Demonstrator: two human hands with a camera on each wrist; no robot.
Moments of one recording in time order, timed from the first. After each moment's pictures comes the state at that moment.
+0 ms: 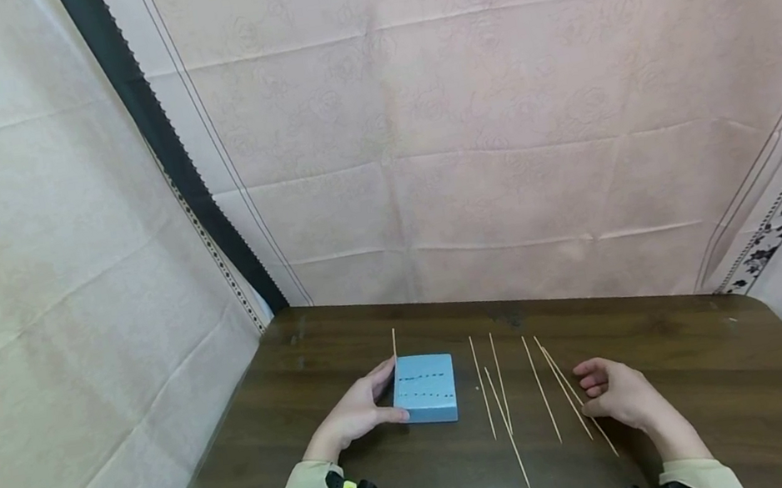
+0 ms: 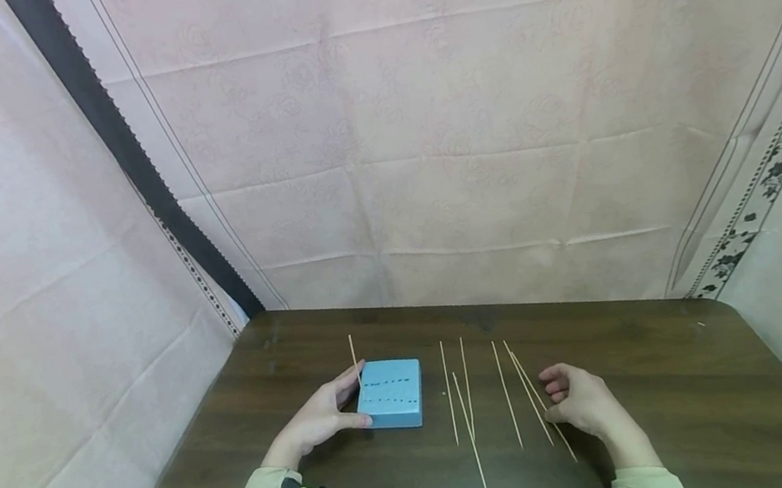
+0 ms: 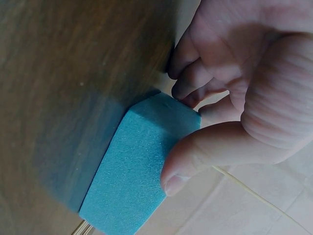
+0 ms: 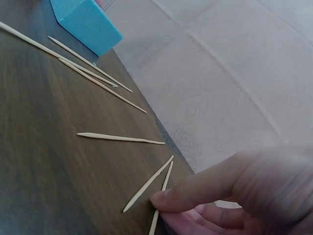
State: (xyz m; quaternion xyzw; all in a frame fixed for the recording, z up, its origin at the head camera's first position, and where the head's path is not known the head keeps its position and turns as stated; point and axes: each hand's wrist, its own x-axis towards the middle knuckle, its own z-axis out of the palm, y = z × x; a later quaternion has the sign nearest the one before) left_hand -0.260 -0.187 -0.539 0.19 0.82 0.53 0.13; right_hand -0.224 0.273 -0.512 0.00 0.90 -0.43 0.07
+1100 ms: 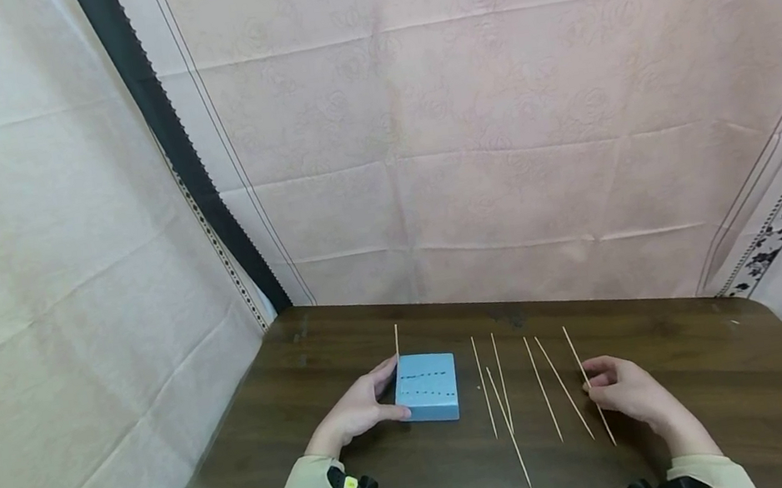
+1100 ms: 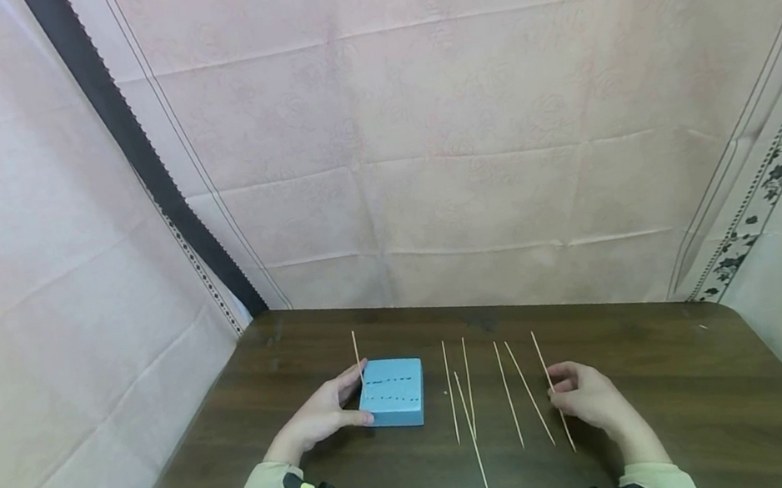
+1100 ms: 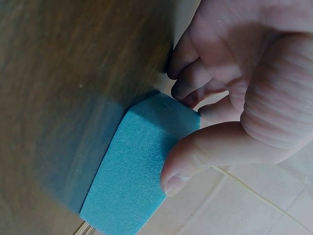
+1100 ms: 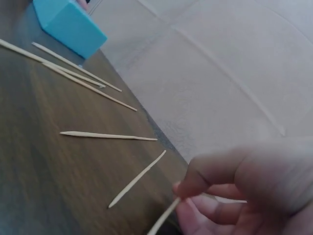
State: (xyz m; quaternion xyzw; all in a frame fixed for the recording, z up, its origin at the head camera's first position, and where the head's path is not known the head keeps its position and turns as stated) left_hand -0.261 -0.188 -0.540 0.19 0.82 0.53 0.13; right_hand -0.221 0.282 -0.509 -0.02 0.85 -0.51 0.11
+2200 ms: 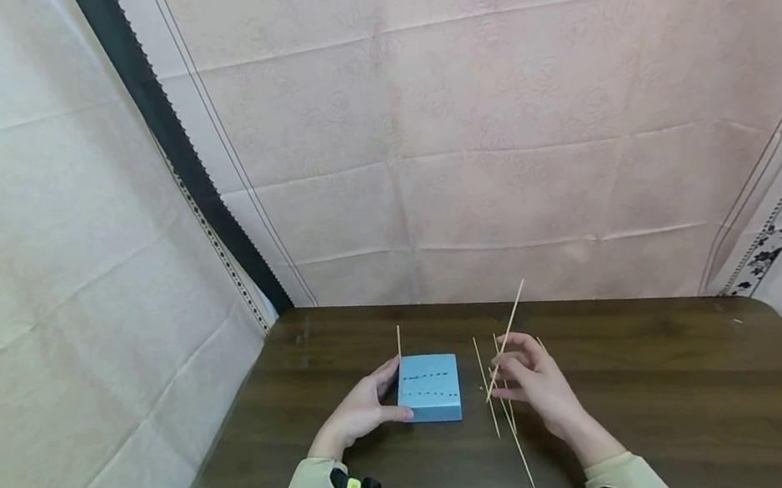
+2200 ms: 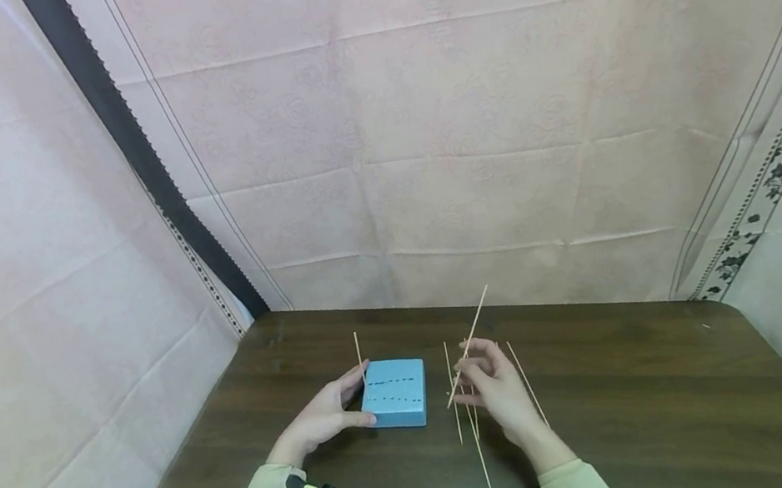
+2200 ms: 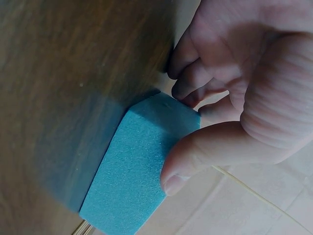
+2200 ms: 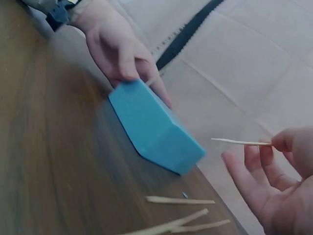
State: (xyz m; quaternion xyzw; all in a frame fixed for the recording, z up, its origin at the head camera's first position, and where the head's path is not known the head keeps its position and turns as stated) left_hand -0.257 -0.187 -0.535 0.19 0.81 0.54 0.13; right_hand -0.227 0.141 -0.506 -0.04 0.67 -0.74 0.01
